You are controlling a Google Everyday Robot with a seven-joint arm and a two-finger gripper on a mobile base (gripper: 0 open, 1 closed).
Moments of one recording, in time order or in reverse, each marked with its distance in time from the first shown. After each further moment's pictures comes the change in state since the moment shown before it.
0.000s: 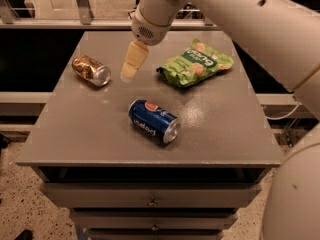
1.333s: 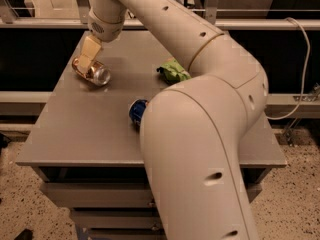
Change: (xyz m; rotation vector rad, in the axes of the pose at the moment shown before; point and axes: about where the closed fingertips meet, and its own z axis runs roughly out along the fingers) arm -0.106 -0.021 0.100 -0.111 0.010 0.131
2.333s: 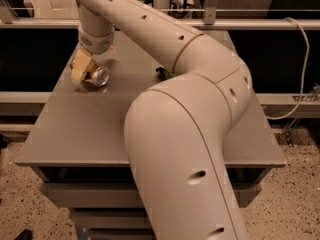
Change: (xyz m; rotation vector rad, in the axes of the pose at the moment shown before) arm 0.003 0.015 0.043 0.031 0.114 0.066
